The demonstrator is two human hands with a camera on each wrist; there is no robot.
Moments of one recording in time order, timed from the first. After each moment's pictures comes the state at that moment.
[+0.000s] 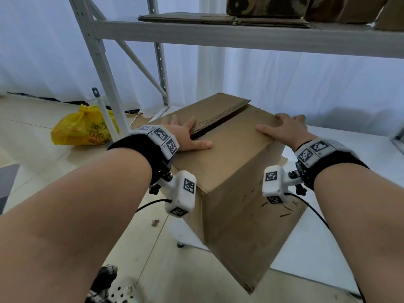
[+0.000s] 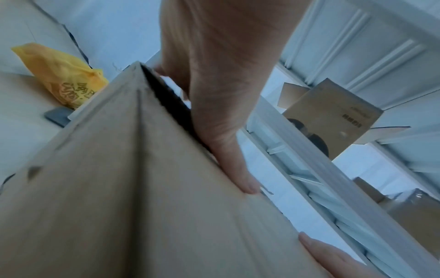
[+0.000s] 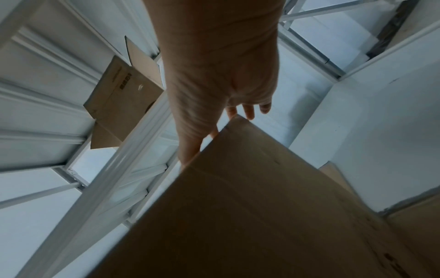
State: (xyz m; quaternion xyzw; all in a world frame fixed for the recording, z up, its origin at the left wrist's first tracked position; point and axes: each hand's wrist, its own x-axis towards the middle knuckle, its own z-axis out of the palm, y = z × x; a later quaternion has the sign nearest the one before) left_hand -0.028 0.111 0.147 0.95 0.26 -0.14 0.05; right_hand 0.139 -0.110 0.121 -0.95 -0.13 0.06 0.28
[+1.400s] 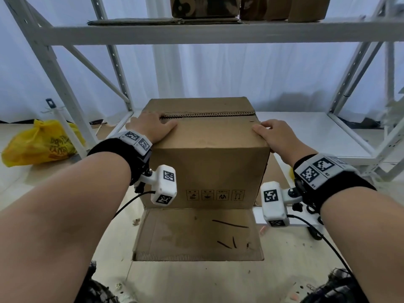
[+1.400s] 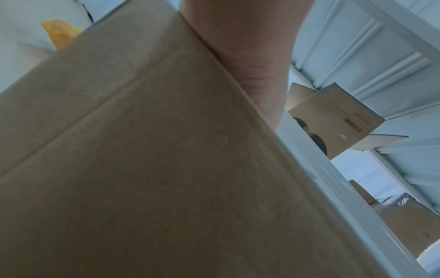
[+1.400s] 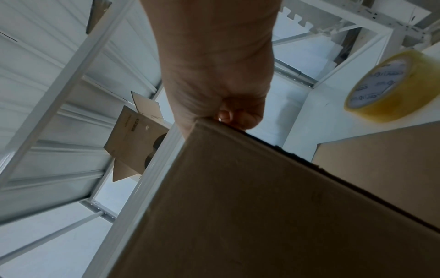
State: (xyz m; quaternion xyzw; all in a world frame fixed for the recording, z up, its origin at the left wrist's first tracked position) left_hand -0.038 0.087 0.121 0.97 0.23 0.05 0.08; right_hand 0.035 -0.209 0.097 -0.86 -0.12 -0.01 0.49
